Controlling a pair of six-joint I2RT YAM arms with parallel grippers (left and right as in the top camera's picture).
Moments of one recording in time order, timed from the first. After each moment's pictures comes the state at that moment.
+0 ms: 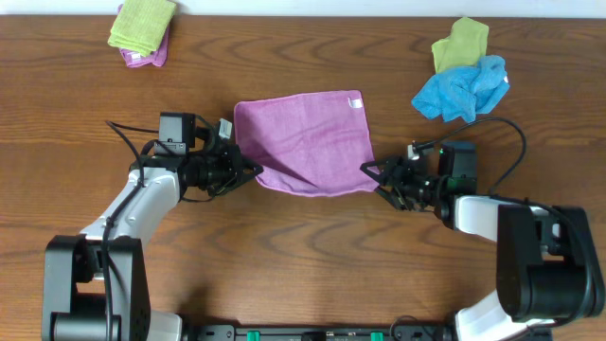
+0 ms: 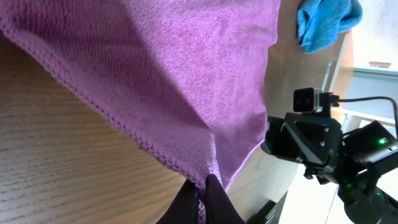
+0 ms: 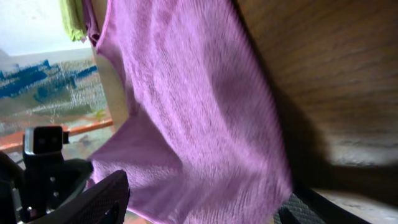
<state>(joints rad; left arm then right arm) -0.06 1.62 0.85 -0.36 0.82 -0.53 -0.01 1.76 0.57 0.28 -0.86 0.85</state>
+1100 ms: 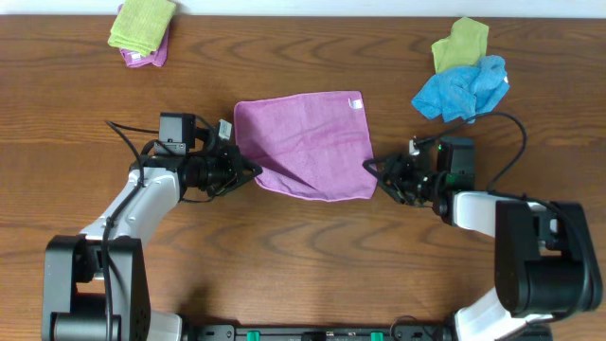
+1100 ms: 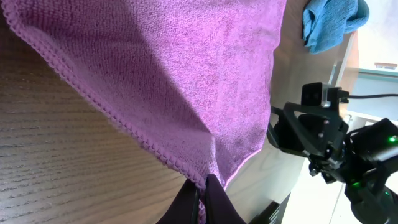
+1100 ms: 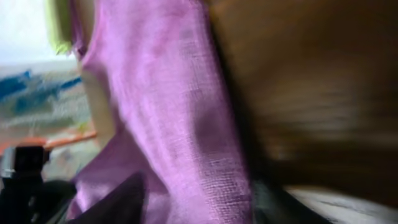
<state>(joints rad) -0.06 1.62 0.85 -0.37 0.81 -0.53 0.01 1.79 0.59 0.27 -0.78 0.81</state>
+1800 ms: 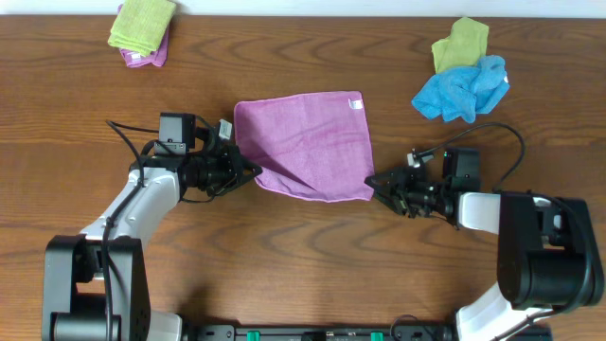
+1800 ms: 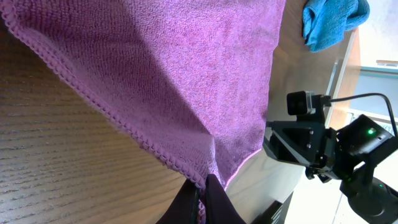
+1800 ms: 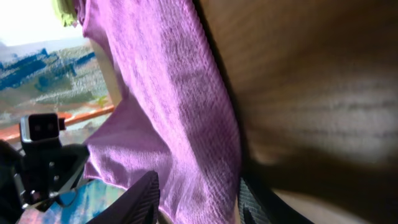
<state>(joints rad) -0.06 1.62 0.85 -0.37 0.81 -0.51 -0.05 1.82 0.58 0.15 -0.96 0.75</state>
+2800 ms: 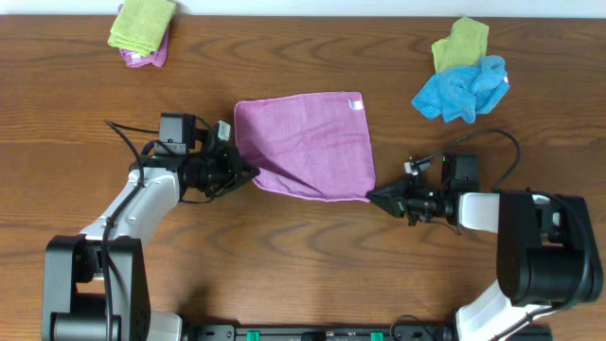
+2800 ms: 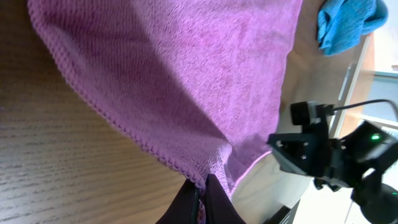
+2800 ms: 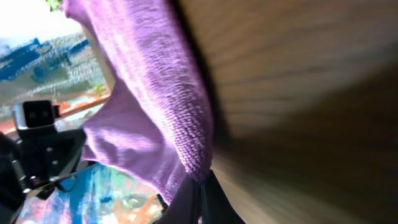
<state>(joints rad) -0.06 1.62 0.85 -0.39 0.76 -0.51 -0.04 1.82 0.60 0.07 -1.00 0.72</state>
